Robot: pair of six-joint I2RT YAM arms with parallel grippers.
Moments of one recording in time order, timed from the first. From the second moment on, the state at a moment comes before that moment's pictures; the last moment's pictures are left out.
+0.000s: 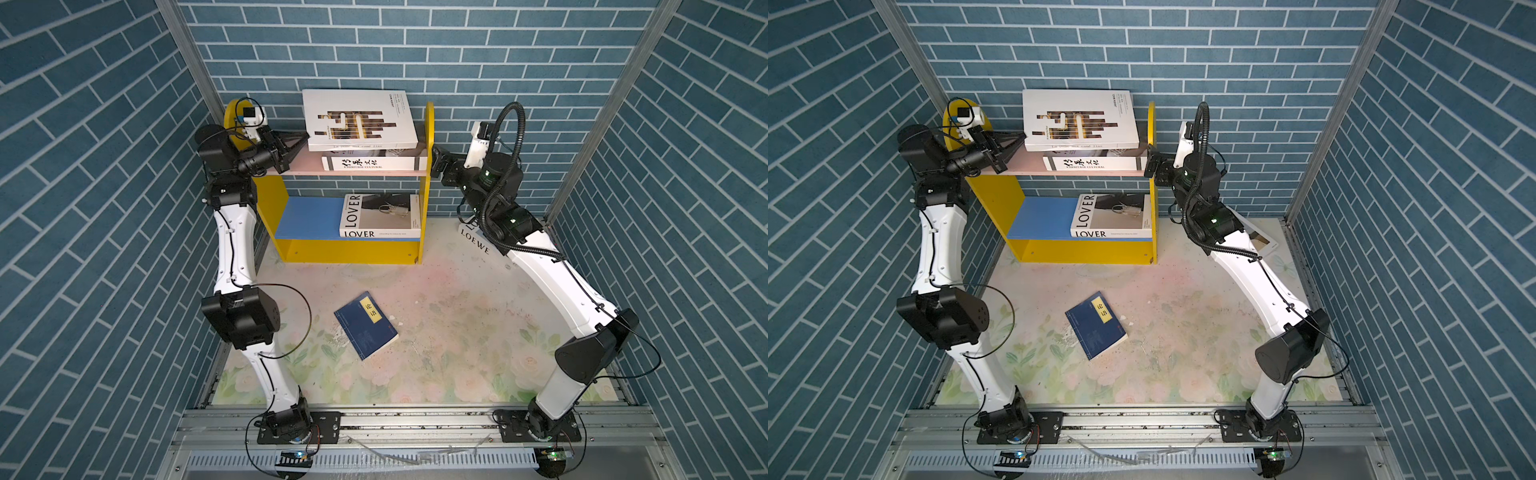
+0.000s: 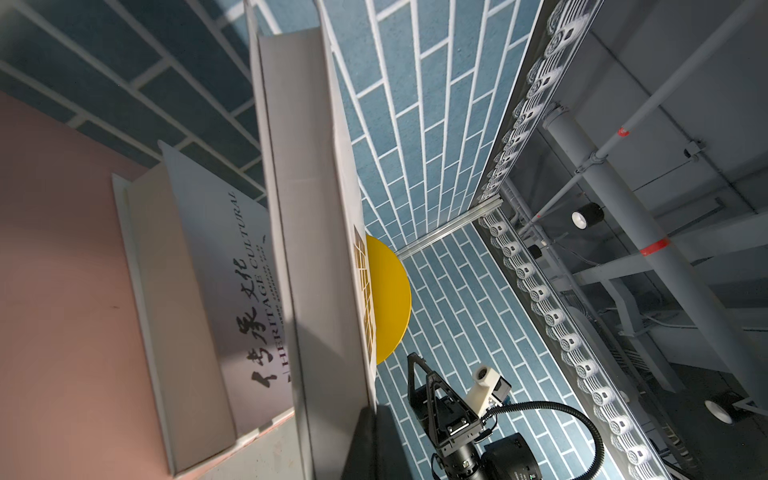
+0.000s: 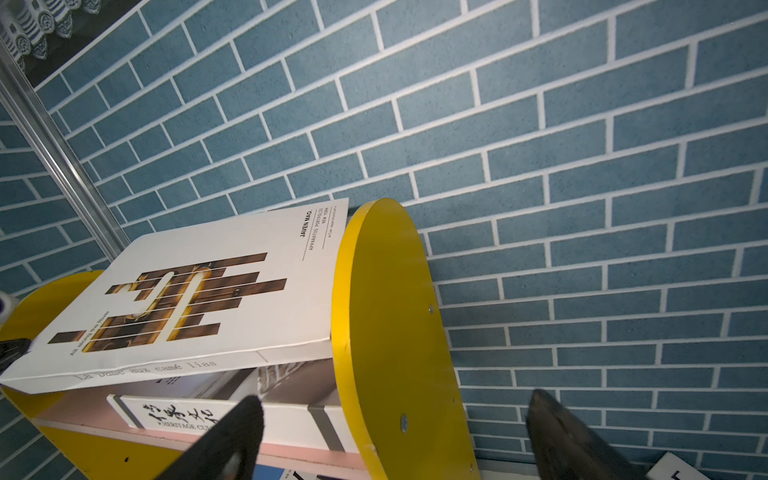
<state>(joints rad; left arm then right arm) 0.25 1.99 2.26 0.07 1.17 -1.39 0.64 1.73 1.95 -0.10 0.28 0.23</state>
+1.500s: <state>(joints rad) 0.26 1.99 2.26 0.09 1.21 -1.43 0.64 1.90 2.18 -0.14 0.17 0.23</state>
